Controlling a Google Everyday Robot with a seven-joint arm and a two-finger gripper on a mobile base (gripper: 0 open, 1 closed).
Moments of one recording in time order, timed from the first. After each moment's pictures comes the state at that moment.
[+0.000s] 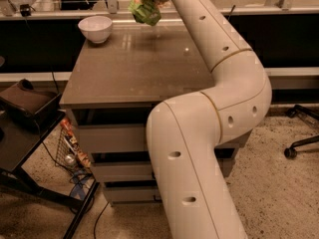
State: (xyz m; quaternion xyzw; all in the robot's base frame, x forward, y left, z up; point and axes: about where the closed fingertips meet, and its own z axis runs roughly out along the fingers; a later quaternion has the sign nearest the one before) arm 0.941 0.008 0.968 0.05 0.86 0.21 0.45
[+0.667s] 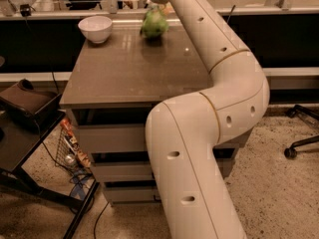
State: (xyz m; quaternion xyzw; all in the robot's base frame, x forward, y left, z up) arm 0.942 0.011 0.960 0.05 0.87 0.21 0.45
